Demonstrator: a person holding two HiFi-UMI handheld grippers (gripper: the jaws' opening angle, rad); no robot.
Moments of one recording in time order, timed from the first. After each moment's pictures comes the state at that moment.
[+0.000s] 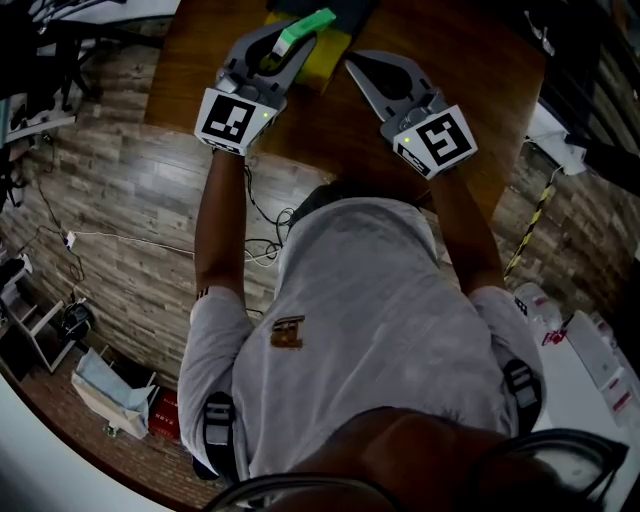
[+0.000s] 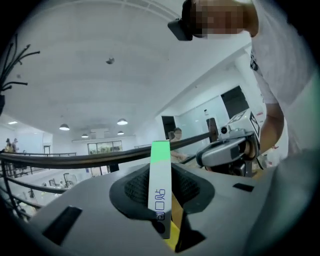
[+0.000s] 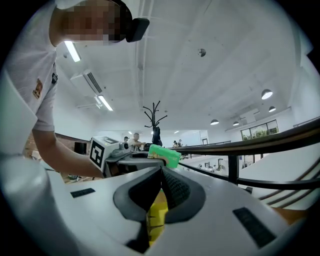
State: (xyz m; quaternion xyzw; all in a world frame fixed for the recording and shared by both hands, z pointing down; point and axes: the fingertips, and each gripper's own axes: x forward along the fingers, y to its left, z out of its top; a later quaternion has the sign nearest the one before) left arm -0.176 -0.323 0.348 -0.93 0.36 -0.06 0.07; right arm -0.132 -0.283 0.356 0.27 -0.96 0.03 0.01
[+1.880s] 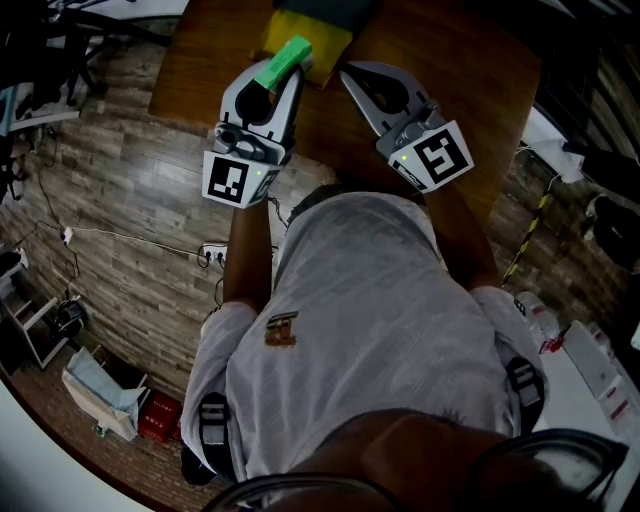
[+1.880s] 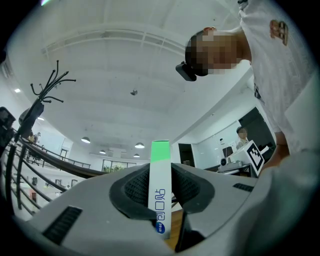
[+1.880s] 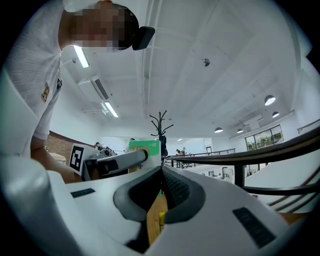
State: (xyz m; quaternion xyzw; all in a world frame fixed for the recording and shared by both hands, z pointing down) left arm -0.187 -0.215 0.284 -0.88 0.45 0.12 0.07; right arm -0.130 -0.220 0.320 0.26 -0.97 0.01 -0.04
